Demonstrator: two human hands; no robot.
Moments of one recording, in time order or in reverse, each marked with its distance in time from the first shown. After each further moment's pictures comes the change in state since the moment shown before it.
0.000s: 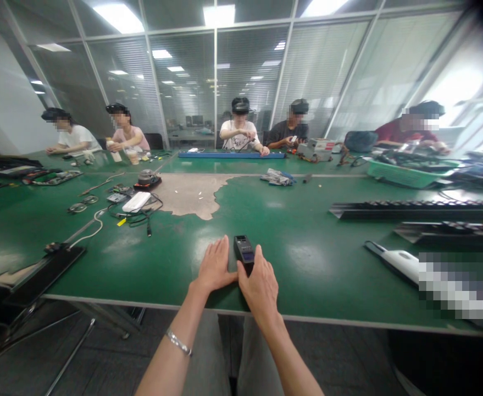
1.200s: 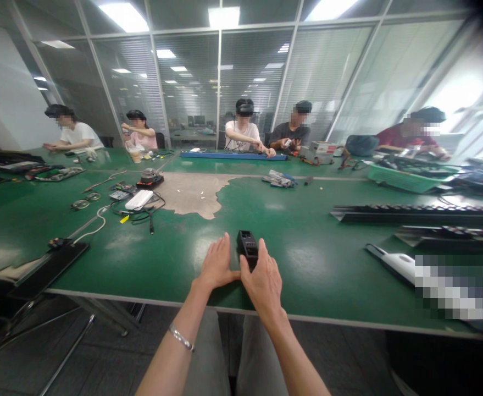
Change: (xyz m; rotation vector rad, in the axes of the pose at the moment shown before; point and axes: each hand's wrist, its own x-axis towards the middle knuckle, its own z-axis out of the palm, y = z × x) left_hand 0.000 -0.005 0.003 -0.068 0.016 -0.003; right_hand 0.010 -0.015 -0.017 0.020 0.013 0.023
